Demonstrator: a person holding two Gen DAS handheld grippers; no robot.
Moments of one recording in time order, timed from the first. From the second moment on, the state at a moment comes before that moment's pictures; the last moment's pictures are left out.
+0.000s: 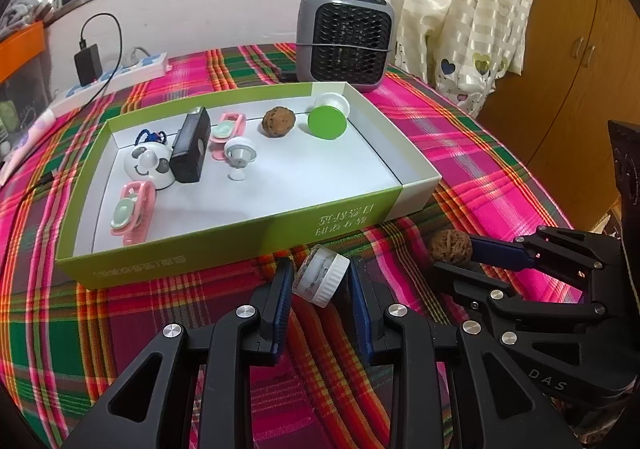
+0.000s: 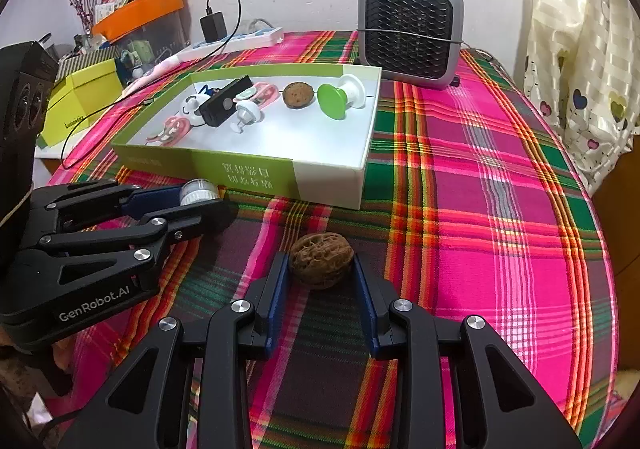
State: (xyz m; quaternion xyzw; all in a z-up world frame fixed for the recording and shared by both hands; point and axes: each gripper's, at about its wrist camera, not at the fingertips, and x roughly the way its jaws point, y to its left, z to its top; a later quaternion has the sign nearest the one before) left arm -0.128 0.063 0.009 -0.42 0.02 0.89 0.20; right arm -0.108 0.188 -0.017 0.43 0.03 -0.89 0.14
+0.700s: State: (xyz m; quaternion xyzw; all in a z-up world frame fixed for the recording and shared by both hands) left arm -0.113 0.047 0.030 -0.39 0.01 0.90 0.19; right arm -0.098 0.176 -0.001 0.41 0.03 -0.90 0.14
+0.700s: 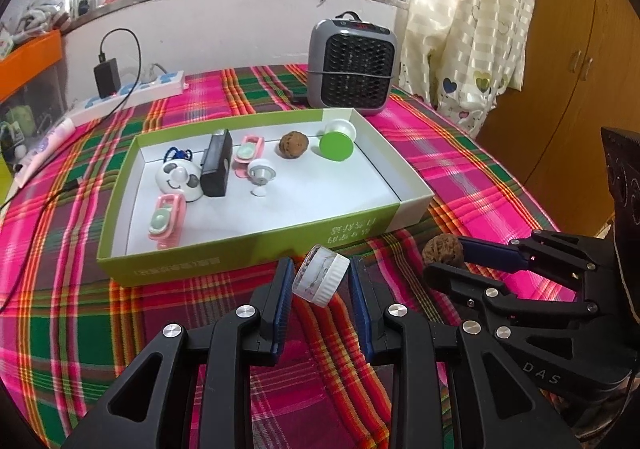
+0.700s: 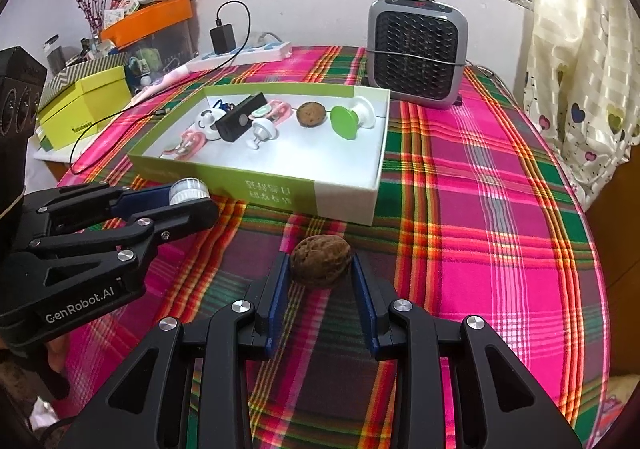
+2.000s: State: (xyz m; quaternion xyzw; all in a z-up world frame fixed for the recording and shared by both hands) left arm -0.147 0.013 0.043 -0.38 0.00 0.91 0.15; right arm -0.143 0.144 0.026 0.38 0.05 -0.91 0.17
